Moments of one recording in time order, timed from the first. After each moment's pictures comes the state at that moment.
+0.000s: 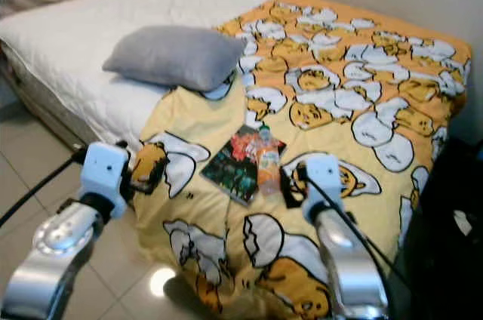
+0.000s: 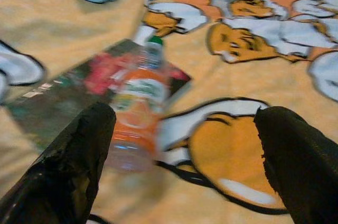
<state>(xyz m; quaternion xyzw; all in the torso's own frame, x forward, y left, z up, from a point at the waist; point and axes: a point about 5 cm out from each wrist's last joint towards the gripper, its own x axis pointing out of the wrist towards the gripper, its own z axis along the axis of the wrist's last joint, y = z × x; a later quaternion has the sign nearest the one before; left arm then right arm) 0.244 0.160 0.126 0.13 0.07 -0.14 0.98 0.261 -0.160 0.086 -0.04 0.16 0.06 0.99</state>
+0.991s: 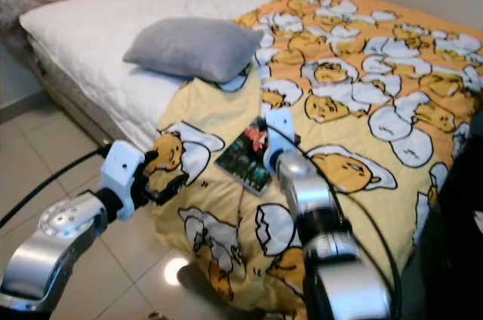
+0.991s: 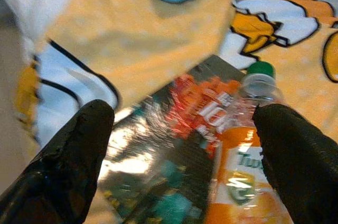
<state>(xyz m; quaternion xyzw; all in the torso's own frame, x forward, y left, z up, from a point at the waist) 0.256 0.149 0.121 0.10 0.13 -0.28 0.95 0.361 -0.123 0.092 -0.04 0.20 0.11 0.97</state>
